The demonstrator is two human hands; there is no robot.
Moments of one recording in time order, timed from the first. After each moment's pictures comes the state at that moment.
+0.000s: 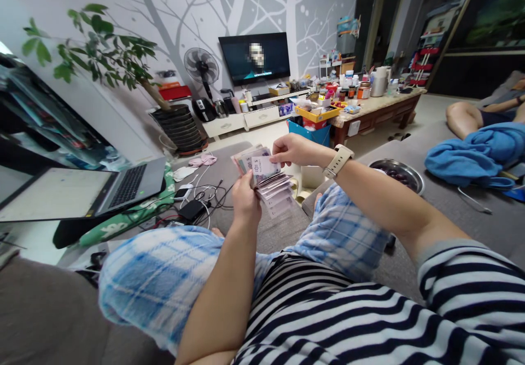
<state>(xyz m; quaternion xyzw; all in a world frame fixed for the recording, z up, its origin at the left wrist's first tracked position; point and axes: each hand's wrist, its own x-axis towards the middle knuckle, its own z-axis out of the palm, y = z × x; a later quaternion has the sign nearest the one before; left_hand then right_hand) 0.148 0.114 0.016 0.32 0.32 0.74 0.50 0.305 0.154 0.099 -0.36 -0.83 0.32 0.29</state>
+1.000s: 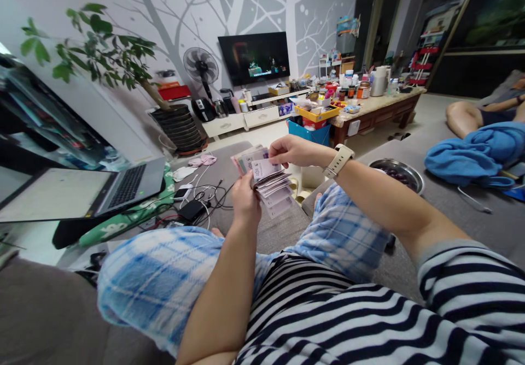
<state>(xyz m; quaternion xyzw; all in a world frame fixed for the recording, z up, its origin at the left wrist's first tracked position) 0.147 0.115 0.013 0.33 0.34 0.73 0.49 0.304 0.151 0.102 -0.30 -0.84 0.37 0.28</state>
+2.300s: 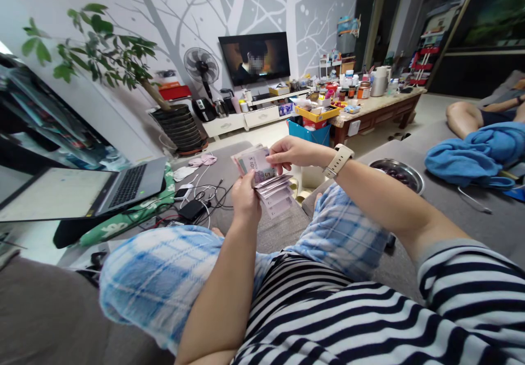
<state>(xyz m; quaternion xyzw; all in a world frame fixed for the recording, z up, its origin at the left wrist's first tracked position) 0.150 0.109 0.021 0.33 0.33 0.73 0.50 0.305 0.147 0.103 -0.28 -0.83 0.41 0.26</state>
